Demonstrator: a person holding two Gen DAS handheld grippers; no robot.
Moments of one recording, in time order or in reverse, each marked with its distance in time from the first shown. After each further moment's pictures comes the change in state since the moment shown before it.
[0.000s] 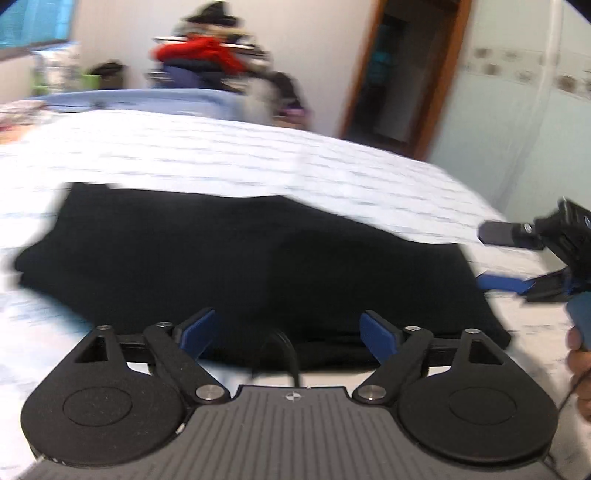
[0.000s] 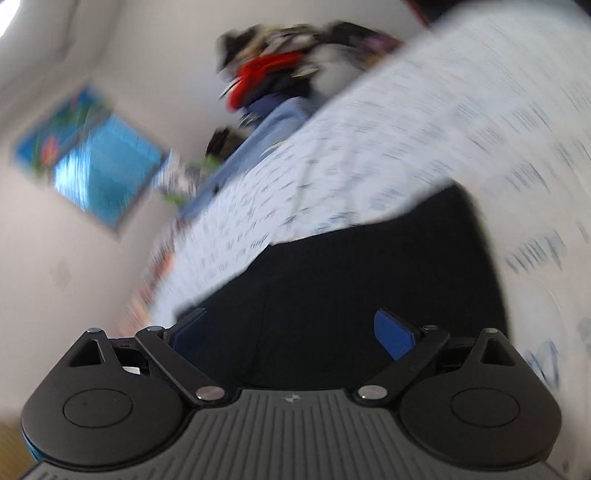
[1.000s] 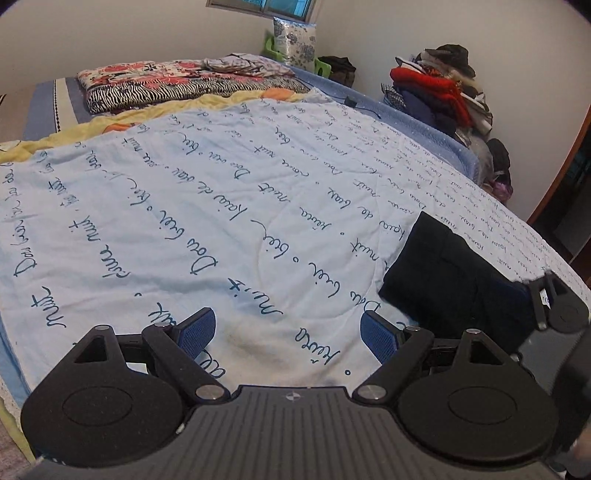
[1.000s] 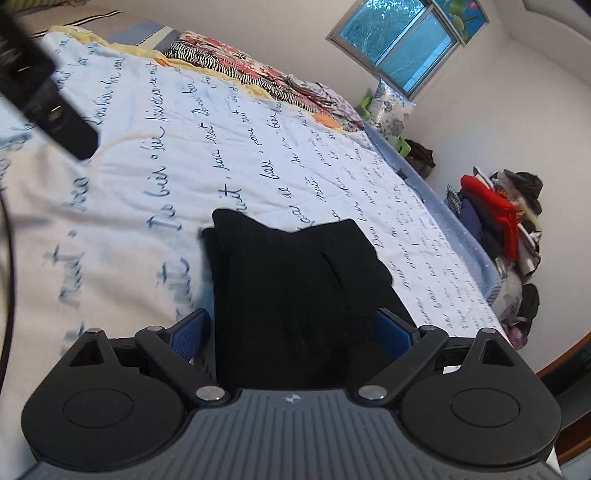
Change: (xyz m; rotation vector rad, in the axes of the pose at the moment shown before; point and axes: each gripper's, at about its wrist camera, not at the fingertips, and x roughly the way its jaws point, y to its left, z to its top) left arm -0.081 0.213 -0.015 -0.482 -0.040 0.448; right arm 0.245 0.266 -0.180 -1.455 0.083 -0.129
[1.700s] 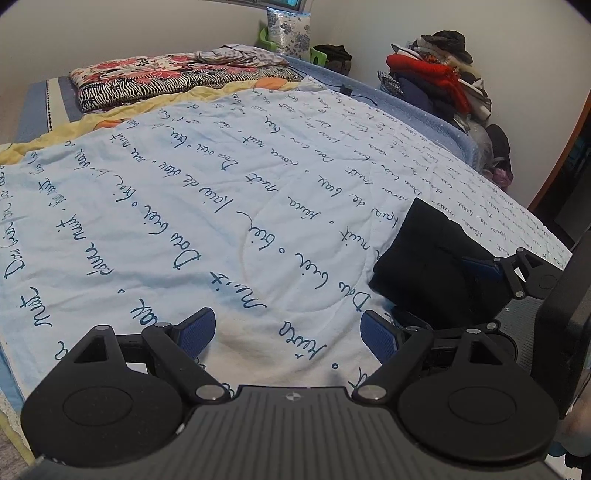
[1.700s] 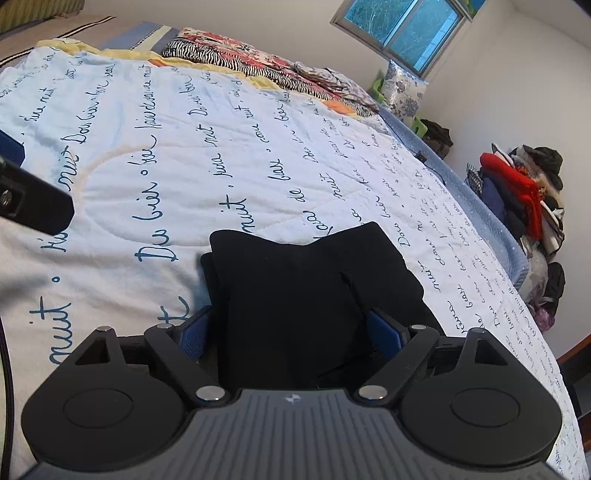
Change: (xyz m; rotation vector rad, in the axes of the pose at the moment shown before) left arm 0.000 -0.014 0.000 0.030 0.032 0.011; right arm 0.022 -0.007 0.016 0.061 0.050 0.081
